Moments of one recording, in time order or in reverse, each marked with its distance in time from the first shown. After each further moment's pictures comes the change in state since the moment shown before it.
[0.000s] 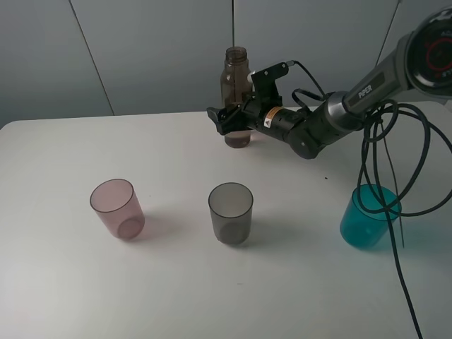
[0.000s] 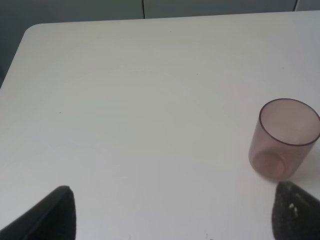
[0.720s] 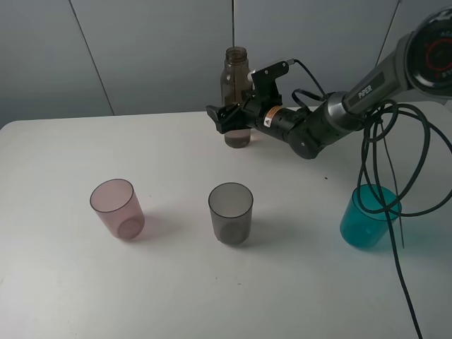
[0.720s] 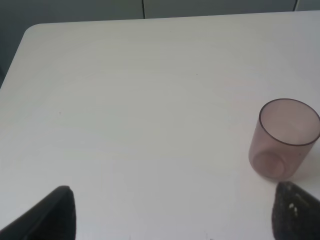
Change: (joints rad) left arm 0.000 0.000 0.000 0.000 0.000 -0.002; right arm 0.000 0.002 0.000 0.002 -0.022 -0.008
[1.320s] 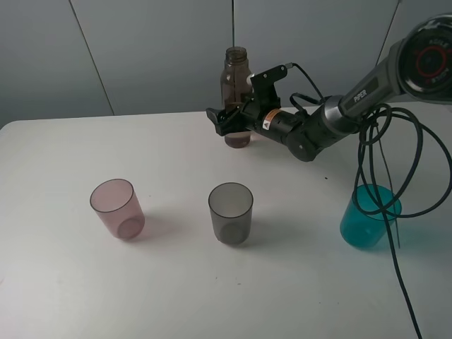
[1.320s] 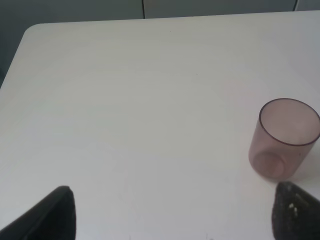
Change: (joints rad) left arm 0.000 0.000 0.000 0.000 0.000 0.000; right arm 0.000 0.030 -0.021 0.000 -0.008 0.001
